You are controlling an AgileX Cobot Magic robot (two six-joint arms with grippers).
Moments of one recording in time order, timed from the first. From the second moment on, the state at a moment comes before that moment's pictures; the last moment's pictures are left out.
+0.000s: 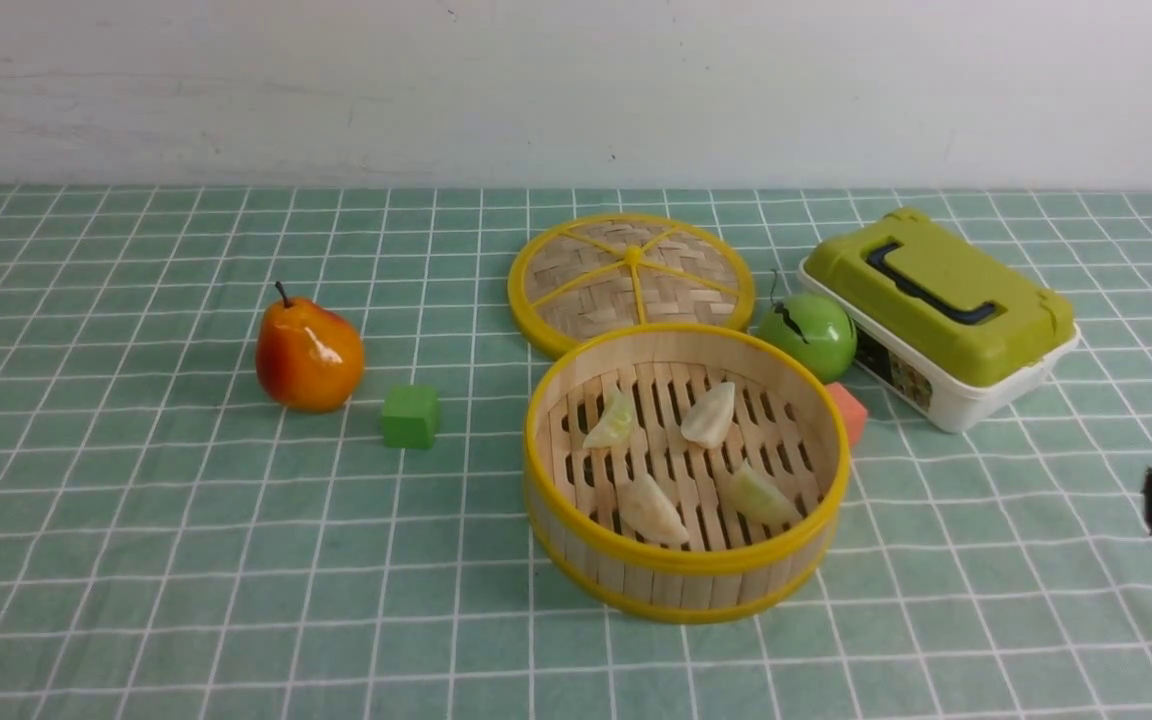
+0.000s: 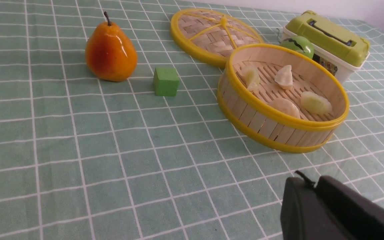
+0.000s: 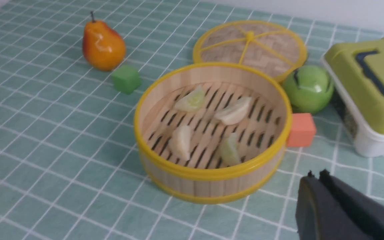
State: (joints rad) right arm 0.37 0.55 -0.53 0.14 0.38 -0.04; left arm -0.46 0.14 -0.45 0.04 0.68 -0.31
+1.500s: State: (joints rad) right arm 0.02 -0.01 0.02 0.01 0.38 0.14; left arm -0.46 0.14 -0.45 0.04 0.68 -0.31
